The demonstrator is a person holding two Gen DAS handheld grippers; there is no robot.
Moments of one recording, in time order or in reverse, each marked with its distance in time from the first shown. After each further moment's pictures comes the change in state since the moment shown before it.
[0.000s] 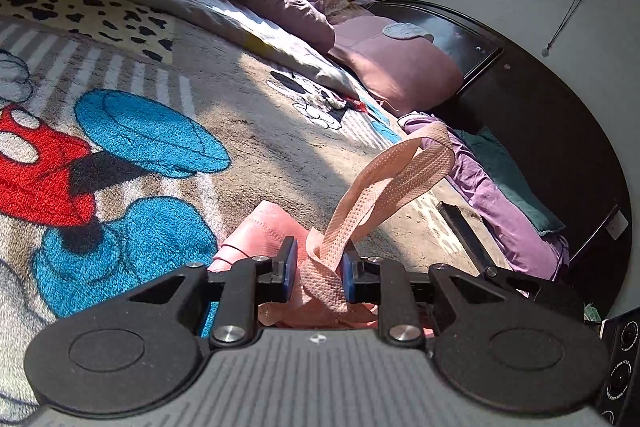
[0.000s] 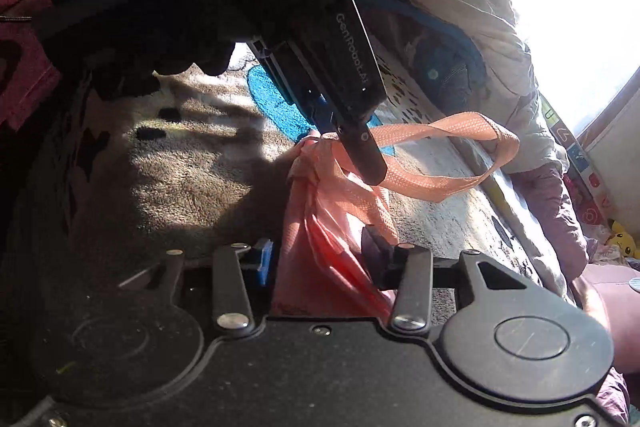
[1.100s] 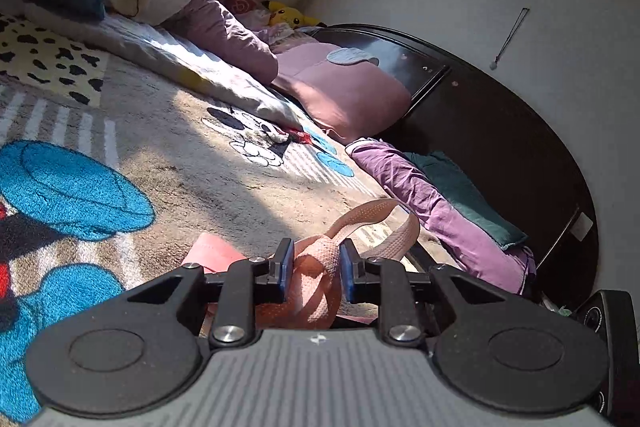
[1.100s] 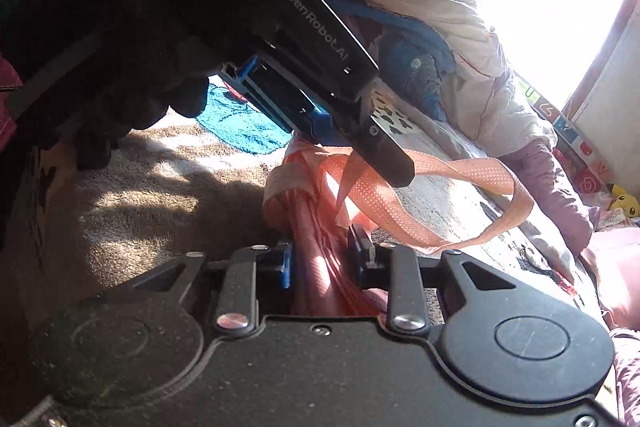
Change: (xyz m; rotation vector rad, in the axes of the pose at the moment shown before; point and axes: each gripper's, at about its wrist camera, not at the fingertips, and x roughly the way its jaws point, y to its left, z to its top) left arm 0.022 -0.039 0.022 0.238 -0.135 0.021; right arm 0.002 -0.027 0.010 0.207 -0.066 -0.001
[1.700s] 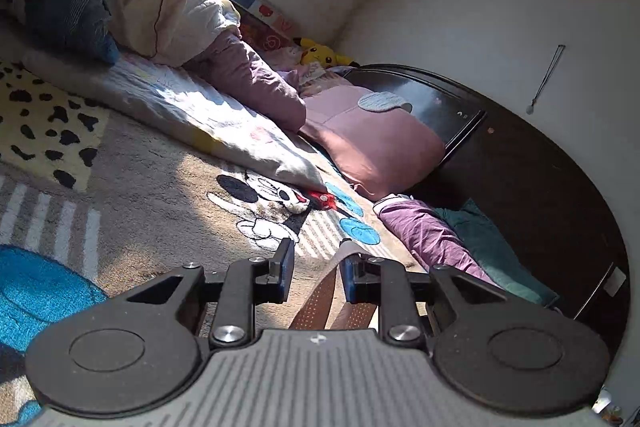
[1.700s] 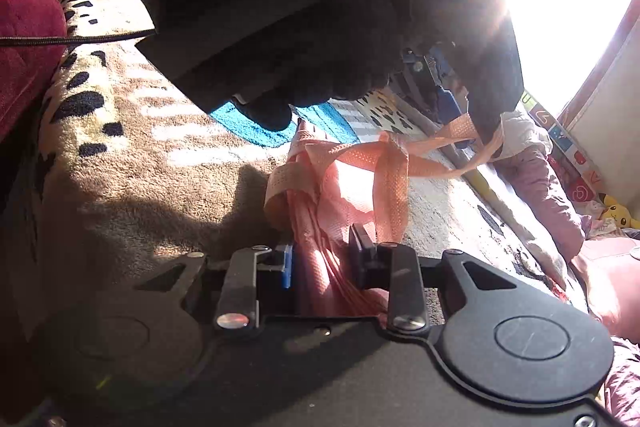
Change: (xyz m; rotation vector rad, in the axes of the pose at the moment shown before) left arm 0.026 0.023 0.050 -0.370 -0.136 -0.190; right arm 0.002 -0.005 -0.013 0.115 0.000 -0.004
